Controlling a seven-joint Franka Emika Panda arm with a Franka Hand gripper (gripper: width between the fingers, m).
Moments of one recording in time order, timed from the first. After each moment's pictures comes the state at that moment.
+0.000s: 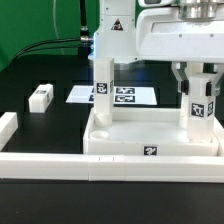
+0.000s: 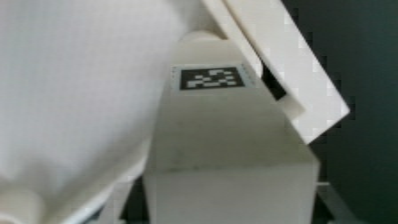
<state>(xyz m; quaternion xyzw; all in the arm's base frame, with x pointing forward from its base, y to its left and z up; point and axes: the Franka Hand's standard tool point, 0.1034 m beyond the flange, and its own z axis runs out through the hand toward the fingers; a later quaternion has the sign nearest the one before) 0.616 0.094 0.107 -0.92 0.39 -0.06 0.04</state>
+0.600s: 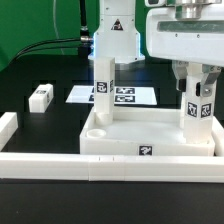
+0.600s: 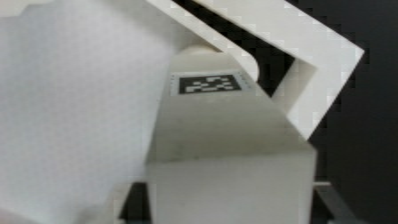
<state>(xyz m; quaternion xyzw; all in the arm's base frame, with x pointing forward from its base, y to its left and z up) 0.614 0.088 0.107 -0.83 0.56 -0.05 0.05</state>
